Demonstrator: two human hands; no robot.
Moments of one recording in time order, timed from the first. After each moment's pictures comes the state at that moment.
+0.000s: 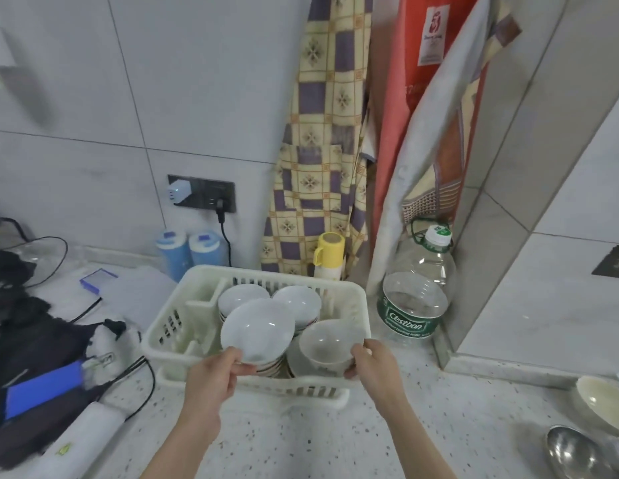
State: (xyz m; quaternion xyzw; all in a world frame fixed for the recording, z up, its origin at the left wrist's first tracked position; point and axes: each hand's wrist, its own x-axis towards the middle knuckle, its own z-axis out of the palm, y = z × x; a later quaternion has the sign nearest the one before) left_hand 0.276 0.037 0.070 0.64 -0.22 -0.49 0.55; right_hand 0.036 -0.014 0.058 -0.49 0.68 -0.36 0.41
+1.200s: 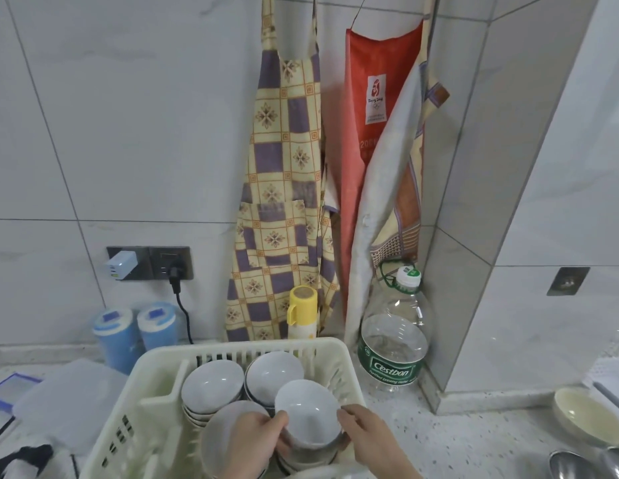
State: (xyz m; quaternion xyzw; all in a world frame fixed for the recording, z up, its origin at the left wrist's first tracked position) left_hand 0.241 -0.057 0.057 0.68 -0.53 -0.44 0.26; right_hand 0.038 -0.039 0.040 -0.53 0.69 -0.29 0.40
